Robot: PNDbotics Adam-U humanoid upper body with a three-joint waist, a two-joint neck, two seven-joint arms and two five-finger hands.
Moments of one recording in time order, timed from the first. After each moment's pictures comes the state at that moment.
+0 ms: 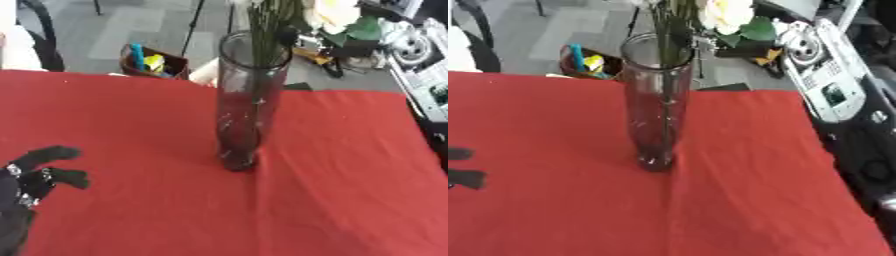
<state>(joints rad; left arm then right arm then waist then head) -0.33 0.12 -0.03 -1.98 -0.01 -0.22 -0.27 -1.13 -0.66 0.14 -1.38 0.52 -0.08 0.50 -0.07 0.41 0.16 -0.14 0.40</state>
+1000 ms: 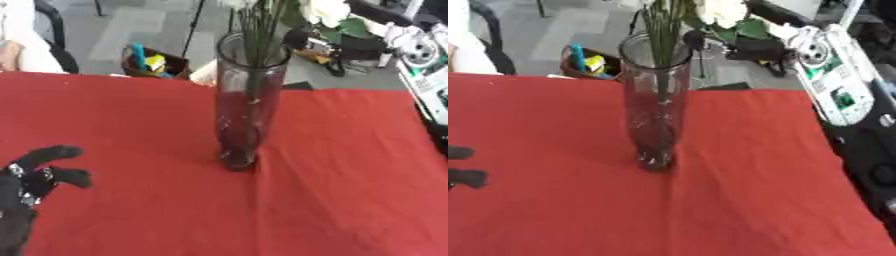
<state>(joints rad) -0.33 0.12 -0.03 -1.98 -0.01 -0.22 -0.27 -1.10 -0.67 0.11 -1.36 0.54 -0.07 0.49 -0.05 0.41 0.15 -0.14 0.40</state>
